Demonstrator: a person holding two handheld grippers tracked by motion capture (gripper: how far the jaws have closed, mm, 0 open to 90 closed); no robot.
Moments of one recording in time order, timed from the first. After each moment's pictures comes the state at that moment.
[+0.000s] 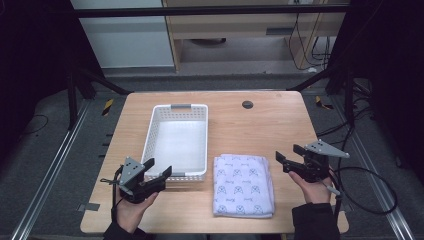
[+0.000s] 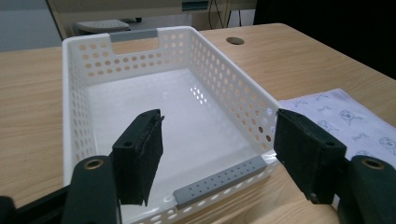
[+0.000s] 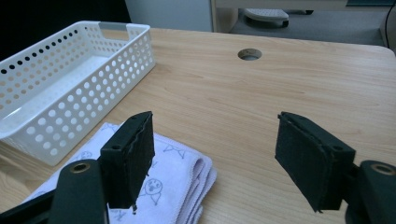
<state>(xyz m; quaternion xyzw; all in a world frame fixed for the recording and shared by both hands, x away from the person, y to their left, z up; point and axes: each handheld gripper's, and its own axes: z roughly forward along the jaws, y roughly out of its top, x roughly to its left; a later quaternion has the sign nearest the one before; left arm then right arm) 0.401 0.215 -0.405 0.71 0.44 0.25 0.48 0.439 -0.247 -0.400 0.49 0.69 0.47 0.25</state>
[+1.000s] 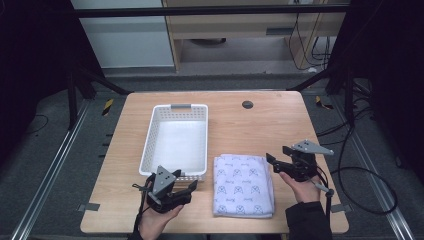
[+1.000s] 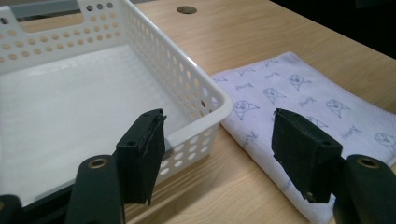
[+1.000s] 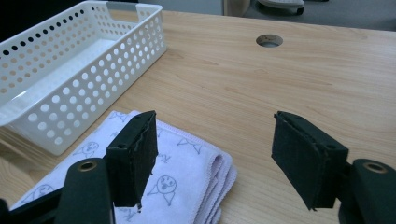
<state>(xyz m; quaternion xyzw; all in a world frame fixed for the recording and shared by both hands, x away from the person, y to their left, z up) 0.387 0.153 -0.425 0.77 0.40 0.21 0.46 0.451 -0.227 -0.414 0.48 0.71 0.46 0.23</state>
